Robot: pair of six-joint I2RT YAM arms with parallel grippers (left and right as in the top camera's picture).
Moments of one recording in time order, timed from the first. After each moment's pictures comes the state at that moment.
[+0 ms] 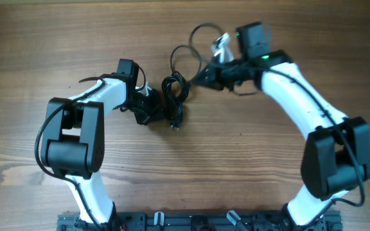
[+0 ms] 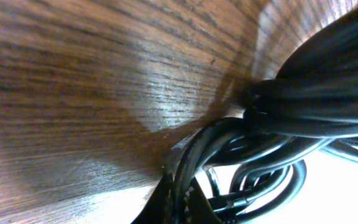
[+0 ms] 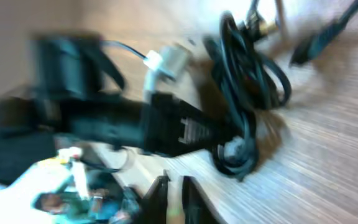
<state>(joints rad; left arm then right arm) -0.15 2.02 1.14 -0.64 0.69 -0.63 0.35 1.85 1.39 -0.61 -0.78 0.53</state>
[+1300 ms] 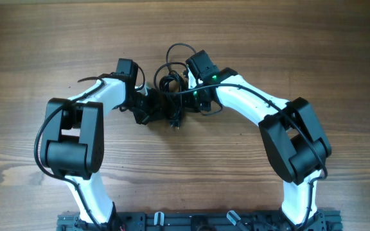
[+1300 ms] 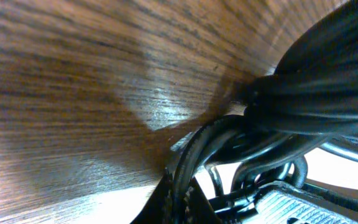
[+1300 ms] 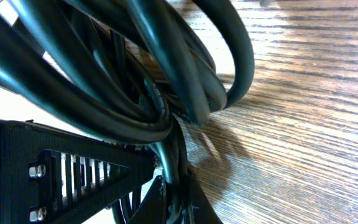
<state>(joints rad) -0.15 2.02 1.14 -0.64 0.68 -0.63 0.56 2.07 1.39 -0.53 -0.44 0.60</state>
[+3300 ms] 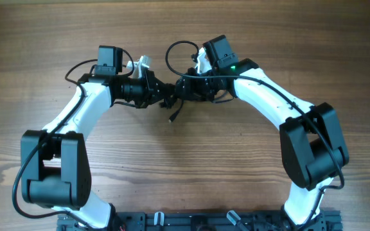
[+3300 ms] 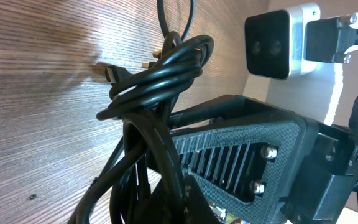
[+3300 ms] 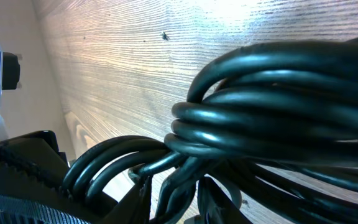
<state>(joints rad) -0.10 1.77 1.11 -0.49 0.98 -0.57 0.47 1.98 1.39 -0.47 -0.68 0.70</state>
